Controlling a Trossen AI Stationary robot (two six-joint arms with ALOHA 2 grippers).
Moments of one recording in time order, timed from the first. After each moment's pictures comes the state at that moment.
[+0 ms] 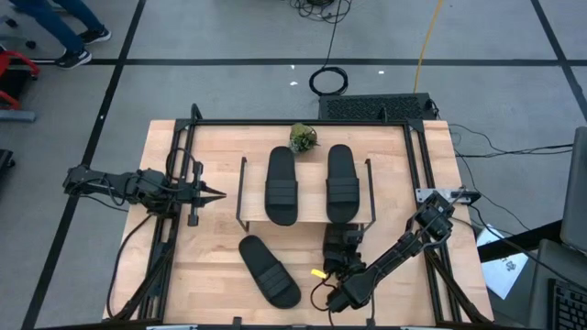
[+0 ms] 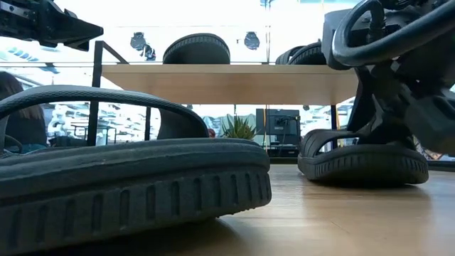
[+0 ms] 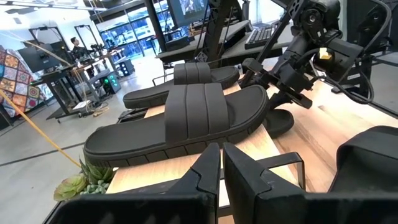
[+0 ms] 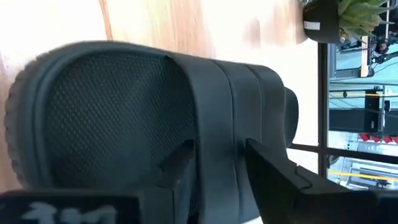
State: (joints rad) left arm -0.19 0.22 0.27 -0.15 -0.16 0.25; right arm 0.69 2.21 1.56 -1.43 0.75 0.92
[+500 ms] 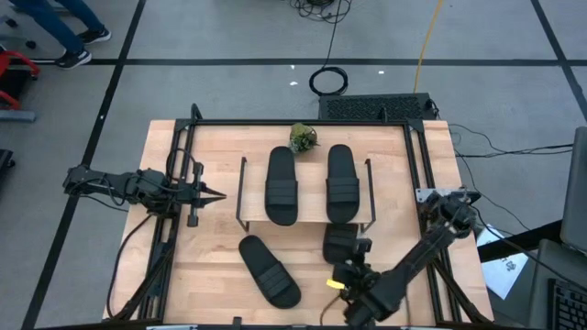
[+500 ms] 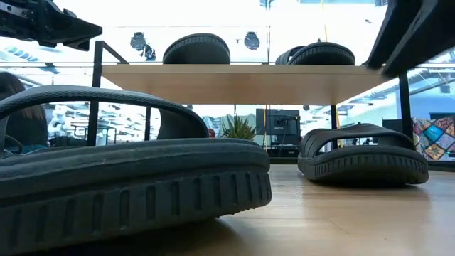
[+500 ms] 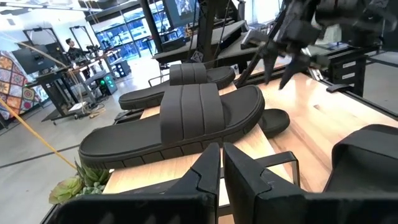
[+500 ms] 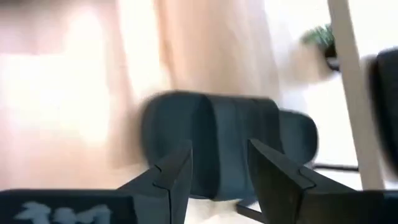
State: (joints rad) left arm -0.19 0.22 0.27 -0.15 -0.14 0.26; right arm 0.79 2.02 1.59 -1.34 0.73 0.89
